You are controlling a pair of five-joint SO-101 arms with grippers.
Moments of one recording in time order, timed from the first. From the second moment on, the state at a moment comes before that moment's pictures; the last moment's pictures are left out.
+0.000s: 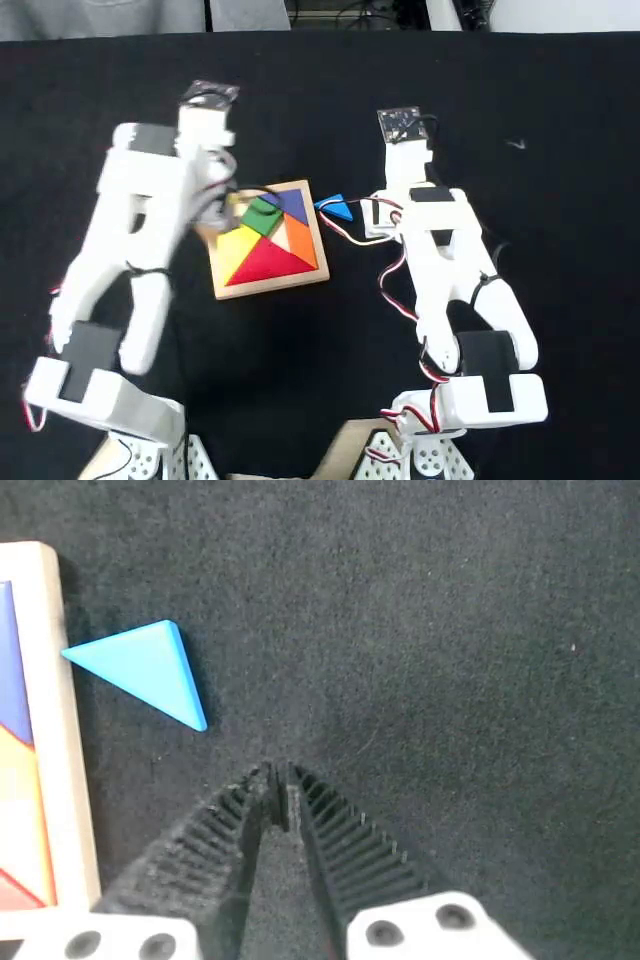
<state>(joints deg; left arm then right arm) 8.1 4.1 0.2 85.4 2.2 -3.1 -0.1 33.9 42.1 5.9</state>
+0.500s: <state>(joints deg) 20.9 25.0 -4.6 70.7 34.2 -1.7 -0.1 33.9 42.1 5.9</state>
